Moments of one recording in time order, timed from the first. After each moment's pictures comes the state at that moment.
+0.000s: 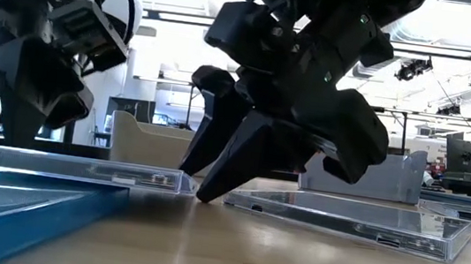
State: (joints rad) left arm -0.39 1.53 0.56 0.12 0.27 -1.87; right arm 0.28 2.09 1.26 -0.01 0.02 -0.48
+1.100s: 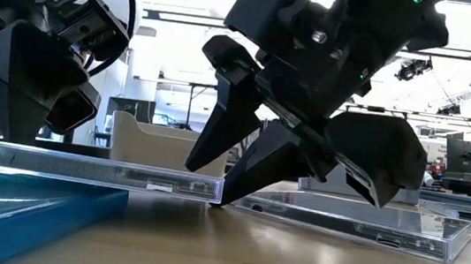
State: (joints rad) left arm -0.39 1.61 0.56 0.33 0.21 -1.81; right arm 0.38 2.09 1.25 0.00 0.29 -0.57
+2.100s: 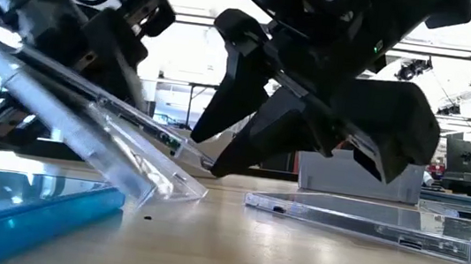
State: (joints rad) left arm -0.38 1.60 0.57 0.45 0.05 -1.80; right arm 0.40 2.04 1.26 -0.02 0.38 -0.54
